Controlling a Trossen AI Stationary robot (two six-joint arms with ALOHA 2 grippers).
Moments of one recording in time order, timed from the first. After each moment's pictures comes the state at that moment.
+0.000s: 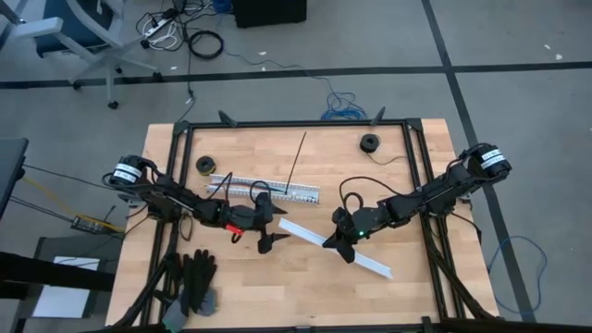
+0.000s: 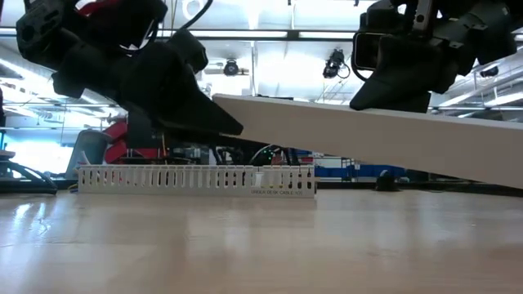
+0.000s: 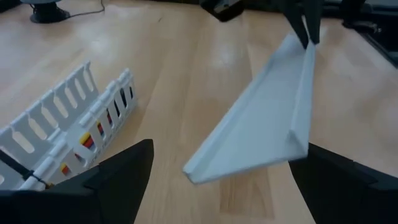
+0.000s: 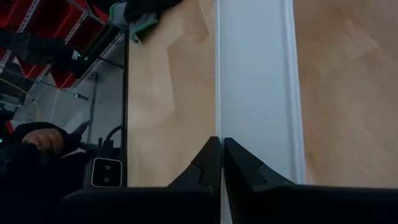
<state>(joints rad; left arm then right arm) -0.24 1.64 0.52 0.71 -0.28 -0.21 0.34 1.48 0.60 0.39 0.02 0.86</state>
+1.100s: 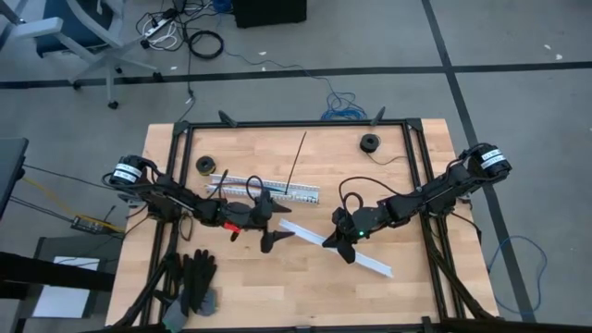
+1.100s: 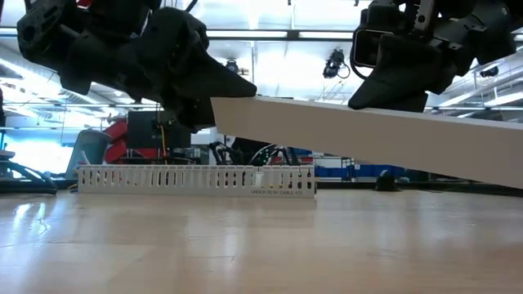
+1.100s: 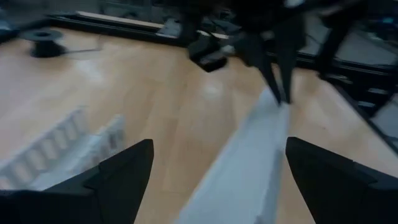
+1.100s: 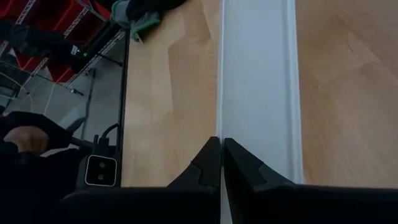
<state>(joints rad) -0.24 1.64 0.52 0.87 -0.26 -0.24 0.34 1.48 0.60 0.39 0.03 0.81</state>
